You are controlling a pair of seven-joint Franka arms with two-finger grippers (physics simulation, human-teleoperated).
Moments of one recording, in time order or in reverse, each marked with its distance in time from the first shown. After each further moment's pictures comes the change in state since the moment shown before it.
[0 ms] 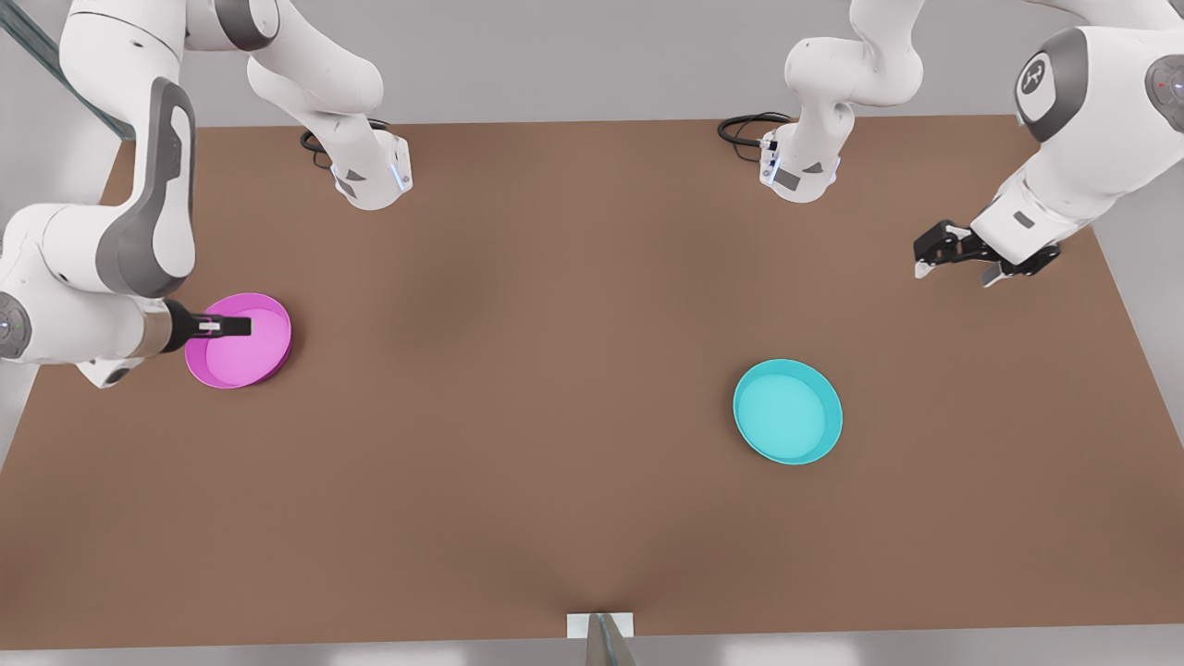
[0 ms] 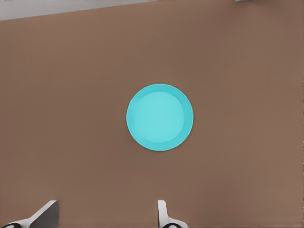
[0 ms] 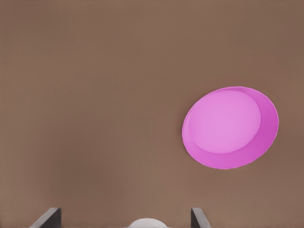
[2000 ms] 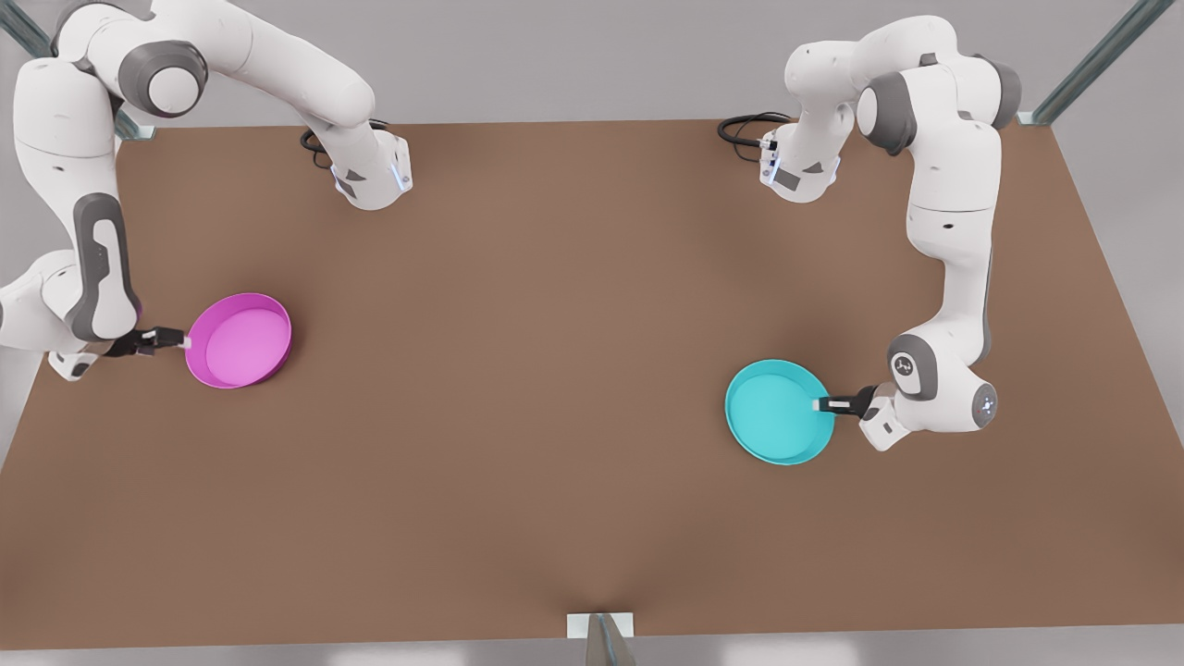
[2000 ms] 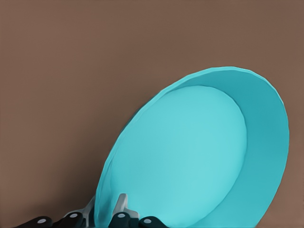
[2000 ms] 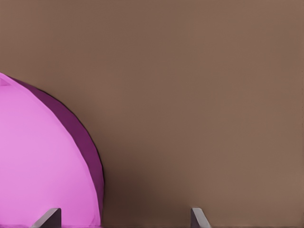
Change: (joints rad) left arm 0.181 0.730 -0.046 -0.175 -0.512 0.520 0.323; right arm -0.468 0.293 -0.115 -0.367 -0.002 0.787 -0.764
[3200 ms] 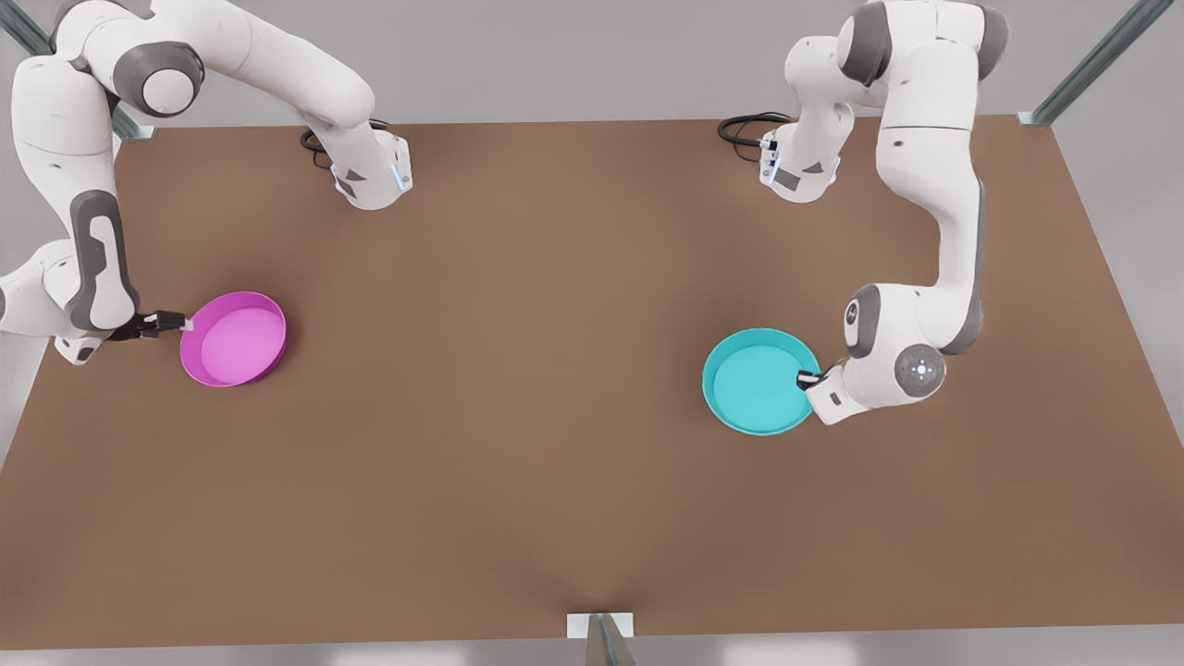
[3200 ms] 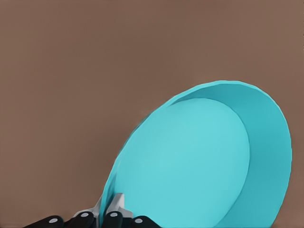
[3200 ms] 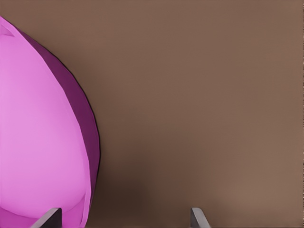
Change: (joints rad) left arm -0.227 -0.239 0.012 -0.035 0.410 -0.046 -0.222; right arm -0.012 -0.002 -0.050 -0.045 0.005 -0.012 -0.071
